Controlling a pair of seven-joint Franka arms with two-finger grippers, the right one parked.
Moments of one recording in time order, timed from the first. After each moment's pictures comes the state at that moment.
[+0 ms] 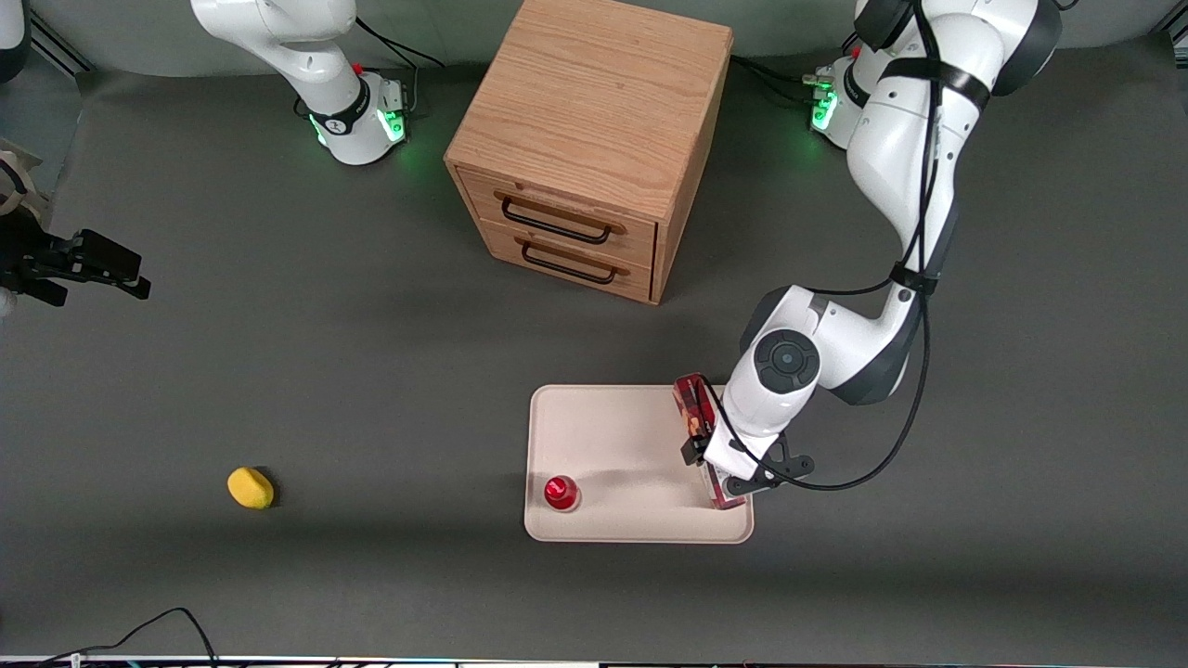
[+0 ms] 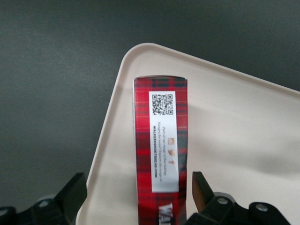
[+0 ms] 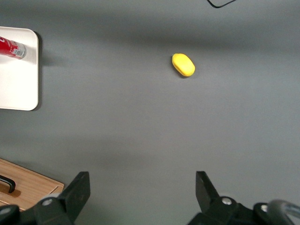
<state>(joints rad) -0.33 0.78 -0.18 -1.37 0.17 2.25 -0.84</state>
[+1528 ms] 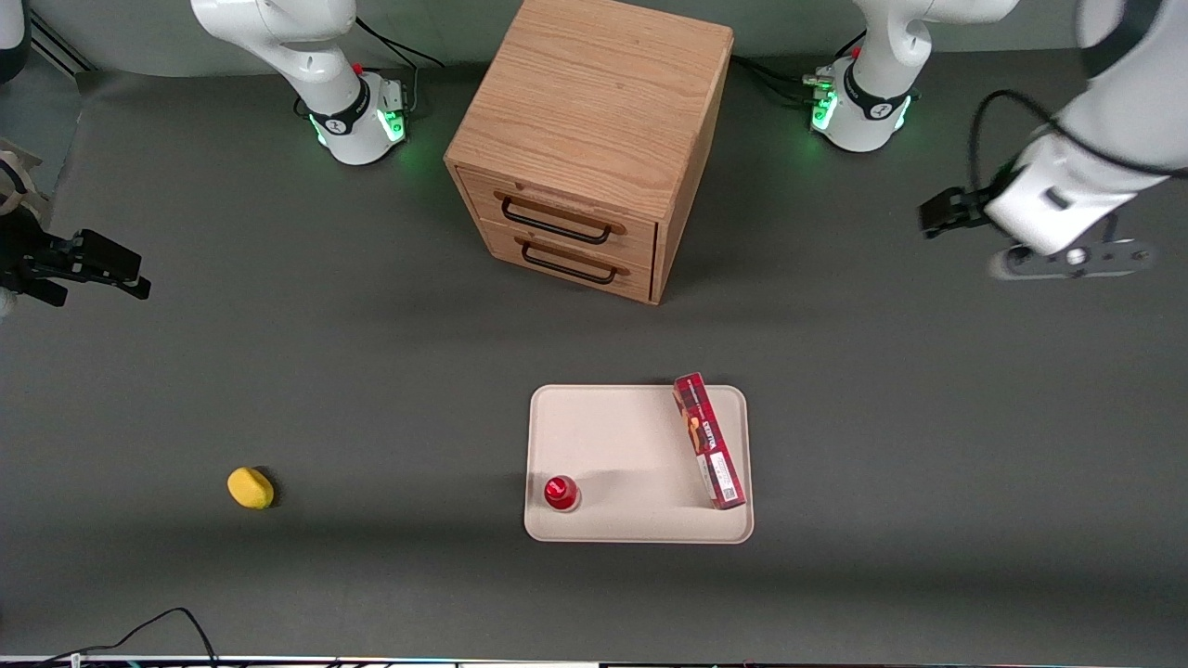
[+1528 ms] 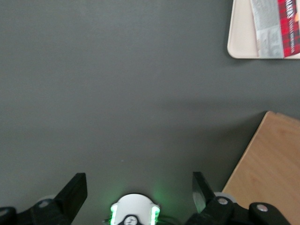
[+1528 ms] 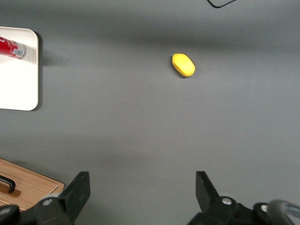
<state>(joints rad) -0.25 -0.05 0.10 -1.68 0.01 1.43 -0.14</state>
